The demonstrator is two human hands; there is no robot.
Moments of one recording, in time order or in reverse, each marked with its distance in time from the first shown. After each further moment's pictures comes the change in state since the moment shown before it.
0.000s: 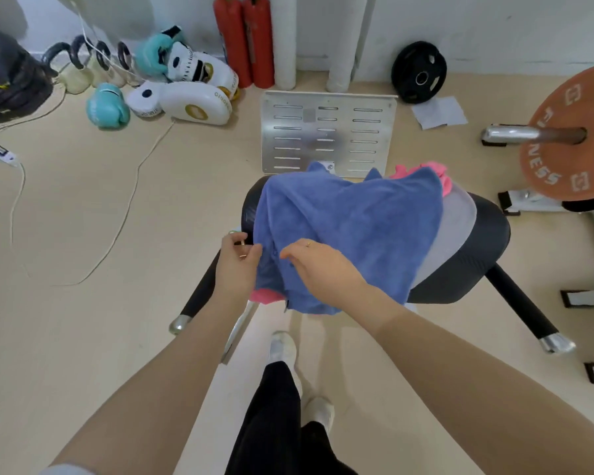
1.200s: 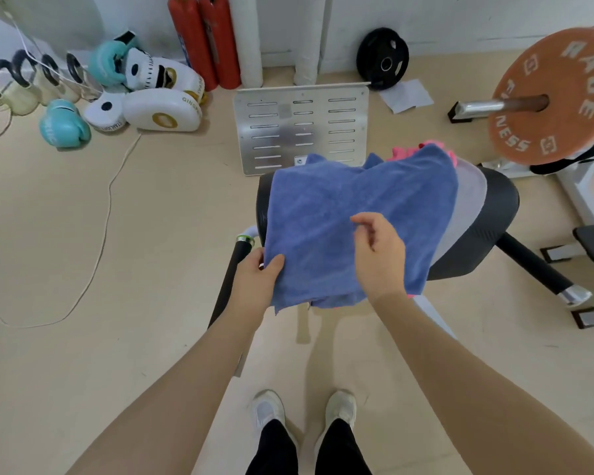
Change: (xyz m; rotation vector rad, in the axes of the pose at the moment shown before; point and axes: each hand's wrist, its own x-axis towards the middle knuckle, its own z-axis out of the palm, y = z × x) left_hand 0.006 -0.014 -0.027 -0.025 -0.269 0.022; right_hand -0.014 -0.026 0.012 0.705 0.862 0.623
